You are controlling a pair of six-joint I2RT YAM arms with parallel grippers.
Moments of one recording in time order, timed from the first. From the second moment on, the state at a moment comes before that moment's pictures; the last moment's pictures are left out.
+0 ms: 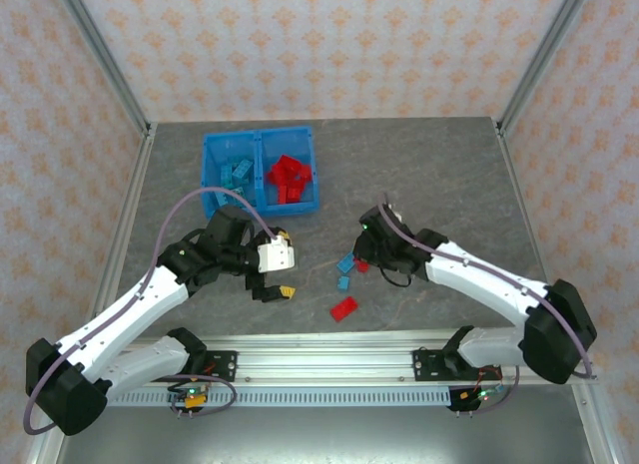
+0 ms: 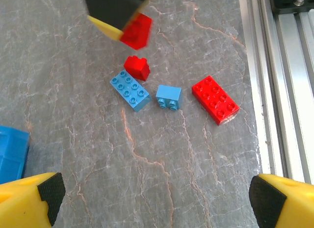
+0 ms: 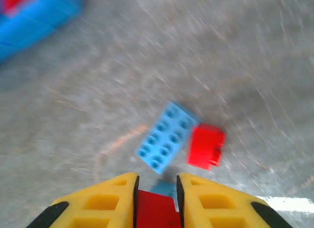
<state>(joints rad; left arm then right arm) -0.55 0.98 0.80 -0.65 0.51 0.76 0.75 1.26 0.88 -0.56 0.09 0.93</state>
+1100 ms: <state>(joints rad) -0.34 0.91 0.83 -0.47 -0.37 0.19 0.74 2.58 2.42 -0.43 0.16 0.48</state>
